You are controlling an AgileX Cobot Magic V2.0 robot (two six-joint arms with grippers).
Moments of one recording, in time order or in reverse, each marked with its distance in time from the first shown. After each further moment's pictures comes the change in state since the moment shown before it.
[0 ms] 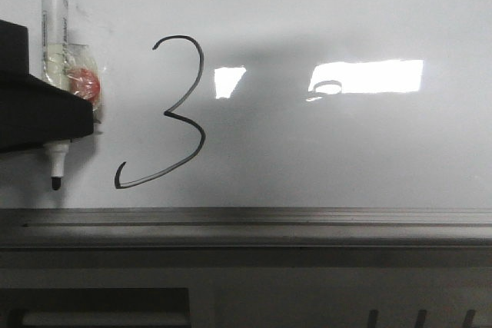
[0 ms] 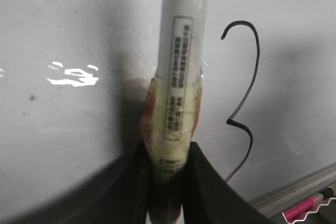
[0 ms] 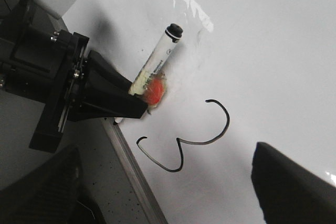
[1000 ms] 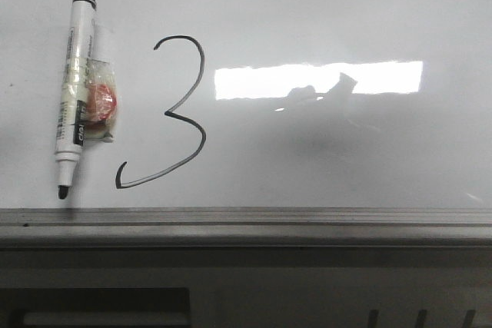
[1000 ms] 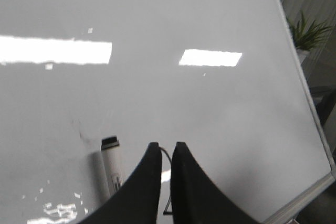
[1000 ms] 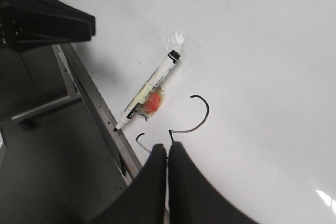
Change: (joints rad) left arm -0.002 -0.541 0.008 -0.018 0.087 0.354; right arm -0.002 -0.293 0.158 -0.020 -0.042 0.039
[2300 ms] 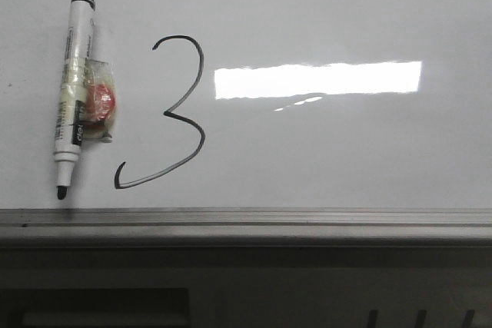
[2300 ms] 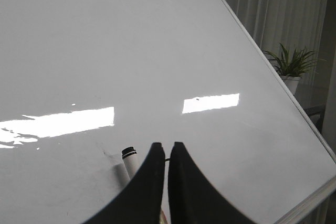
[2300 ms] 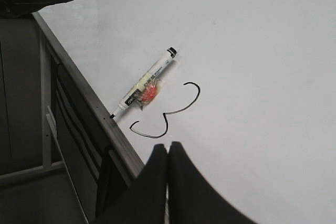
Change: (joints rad) left arm 0.000 -0.395 0.179 0.002 0.031 0.189; right arm -0.002 -0.645 0.704 -0.110 -0.436 0.000
